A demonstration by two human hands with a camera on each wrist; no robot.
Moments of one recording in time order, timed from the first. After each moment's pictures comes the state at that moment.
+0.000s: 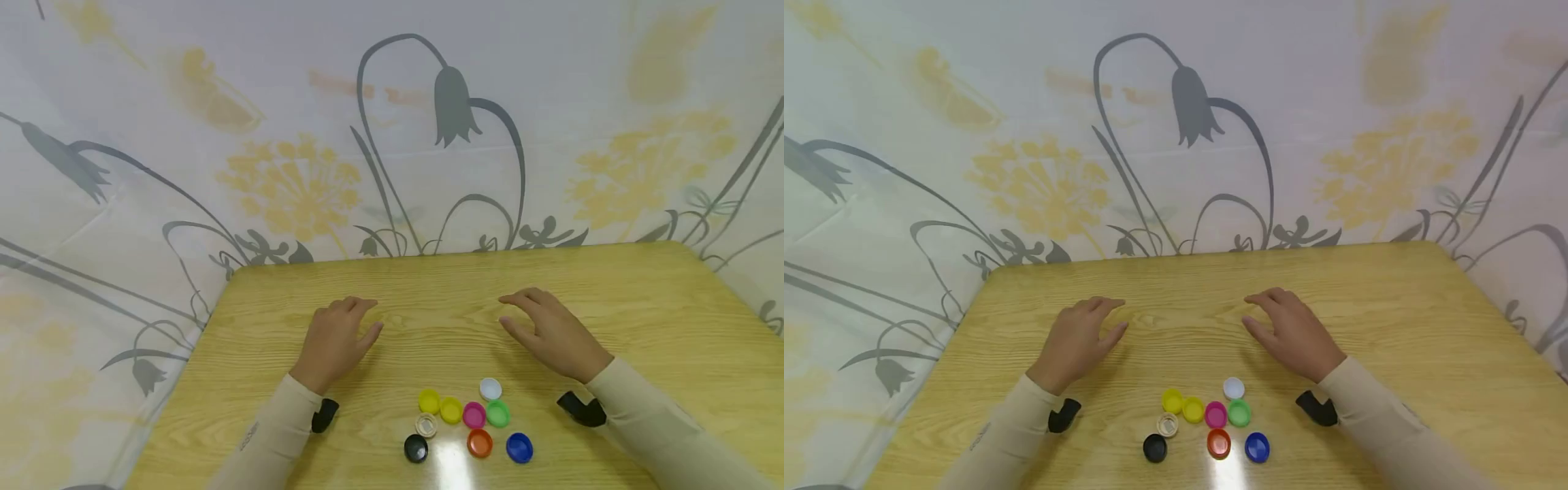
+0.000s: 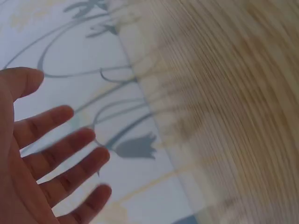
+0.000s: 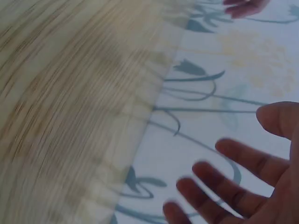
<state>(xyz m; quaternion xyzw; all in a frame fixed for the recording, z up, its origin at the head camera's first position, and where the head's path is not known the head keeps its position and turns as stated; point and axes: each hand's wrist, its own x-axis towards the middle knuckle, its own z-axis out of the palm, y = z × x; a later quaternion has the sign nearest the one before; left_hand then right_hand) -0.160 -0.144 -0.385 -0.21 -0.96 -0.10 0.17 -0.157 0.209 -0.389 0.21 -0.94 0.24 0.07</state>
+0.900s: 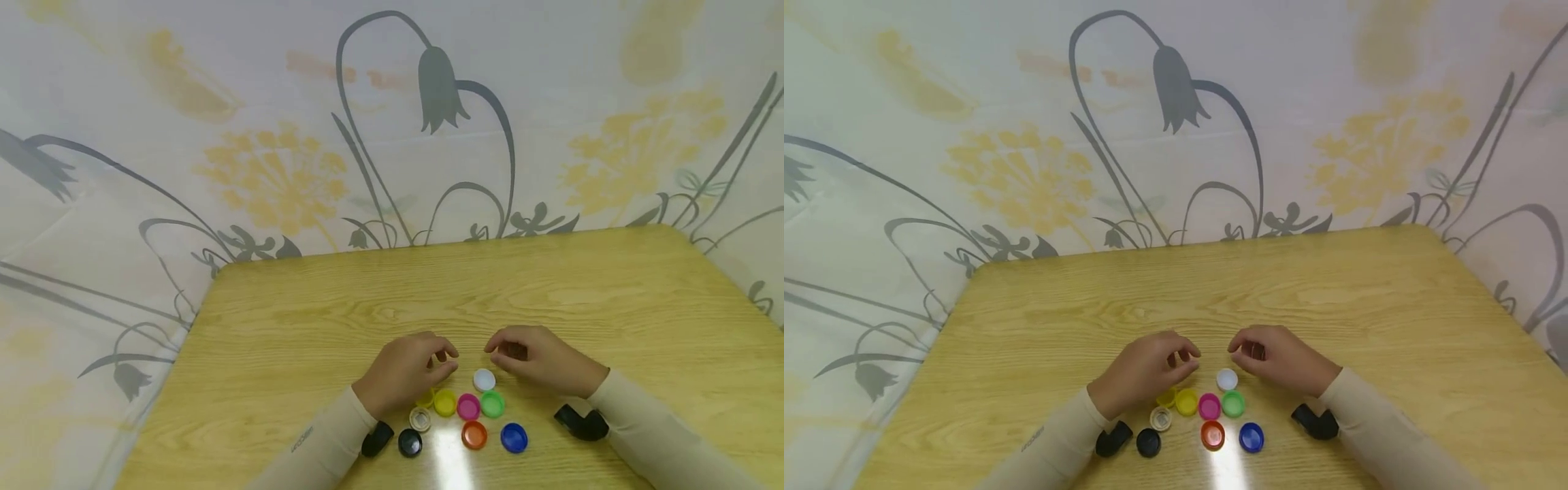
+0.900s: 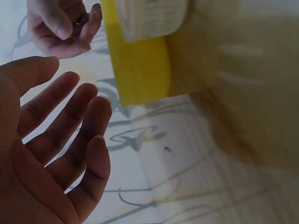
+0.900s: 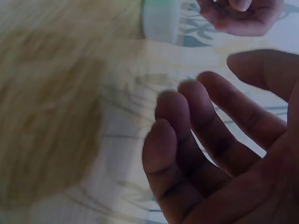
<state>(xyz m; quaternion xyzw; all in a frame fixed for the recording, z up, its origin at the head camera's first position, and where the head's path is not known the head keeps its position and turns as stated) -0.137 -0.050 -0.399 -0.31 -0.91 -0.25 -0.06 -0.138 0.214 -0.412 0.29 -0.87 0.39 -0.09</state>
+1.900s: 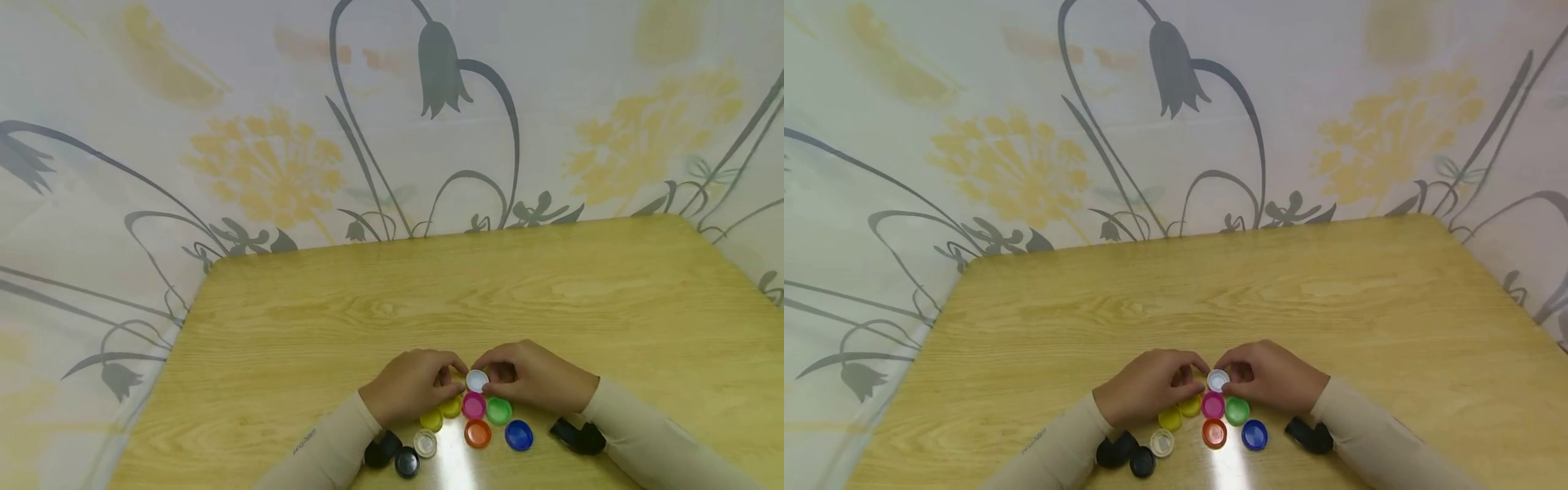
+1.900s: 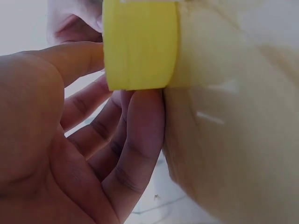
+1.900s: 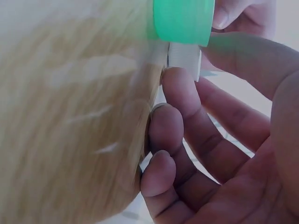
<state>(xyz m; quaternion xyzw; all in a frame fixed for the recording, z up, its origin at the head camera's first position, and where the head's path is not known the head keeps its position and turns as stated) -0.130 -0.047 -0.418 -0.32 -0.89 -0.29 -0.17 -0.125 0.196 -0.426 0.32 -0.84 0.41 -0.16</state>
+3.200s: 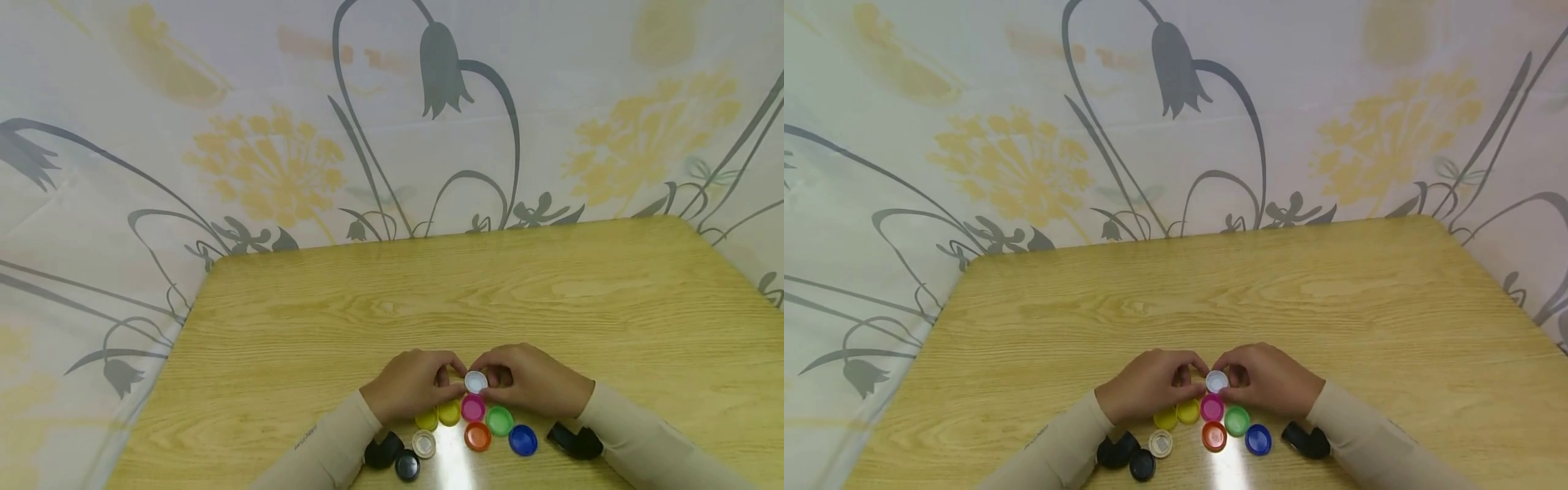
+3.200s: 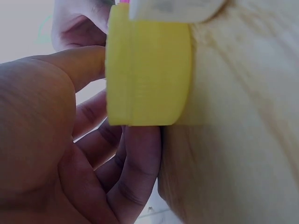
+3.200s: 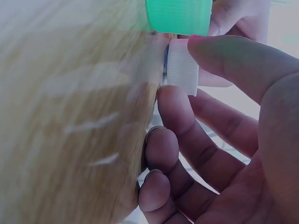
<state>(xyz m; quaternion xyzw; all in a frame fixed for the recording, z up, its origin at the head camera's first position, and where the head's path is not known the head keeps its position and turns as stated) -0.131 -0.047 -0.422 -0.30 -0.89 -0.30 -0.17 -0.121 0.190 -0.426 0.32 -0.86 0.38 -0.14</state>
